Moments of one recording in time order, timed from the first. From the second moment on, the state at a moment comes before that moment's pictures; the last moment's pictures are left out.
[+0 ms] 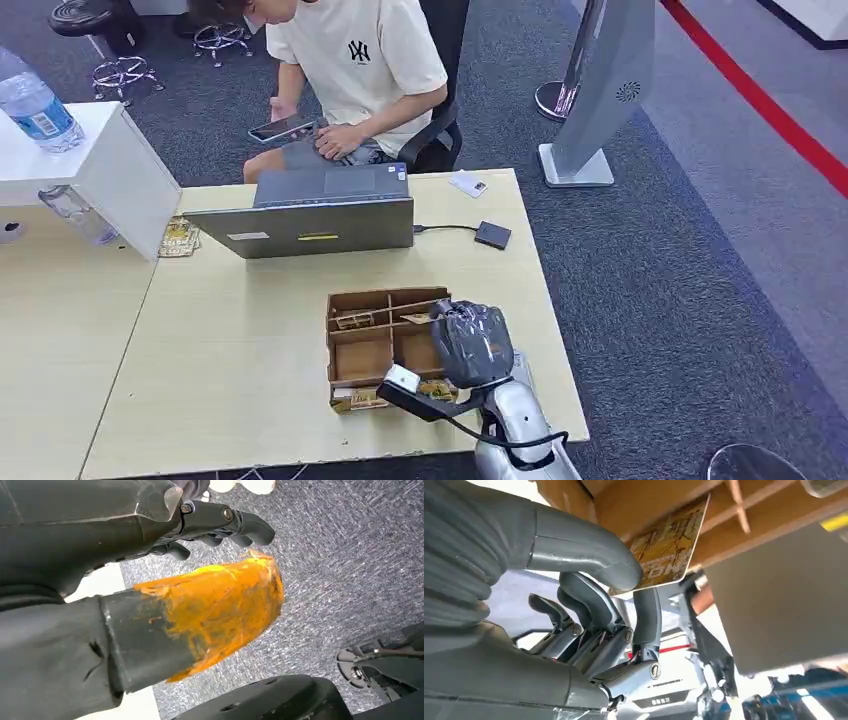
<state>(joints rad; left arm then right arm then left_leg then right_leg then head) -0.08 -0.24 0.87 -0.23 -1.51 0.02 0.11 -0.08 0.23 0.29 -1.24 1.34 -0.70 -0.25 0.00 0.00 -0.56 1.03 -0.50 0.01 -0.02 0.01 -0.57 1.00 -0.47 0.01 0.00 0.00</state>
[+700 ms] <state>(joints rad) -0.07 -0.24 0.87 -0.23 -1.48 0.04 0.09 0.03 0.18 0.29 -1.76 0.74 -0.66 -0.32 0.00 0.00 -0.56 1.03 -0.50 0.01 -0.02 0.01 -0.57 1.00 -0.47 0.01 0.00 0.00</state>
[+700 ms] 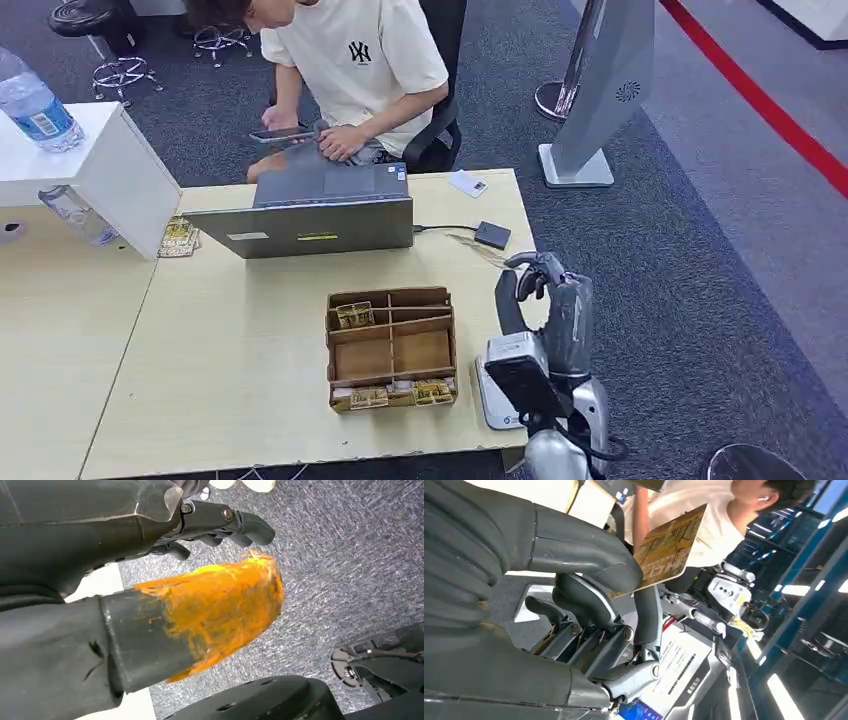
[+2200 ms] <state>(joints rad) -0.08 -0.24 0.76 -0.23 -1.57 -0.02 0.11 -0.53 0.23 0.41 -1.21 1.33 -0.69 -0.06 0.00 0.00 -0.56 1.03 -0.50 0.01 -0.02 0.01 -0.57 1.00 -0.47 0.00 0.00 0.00</state>
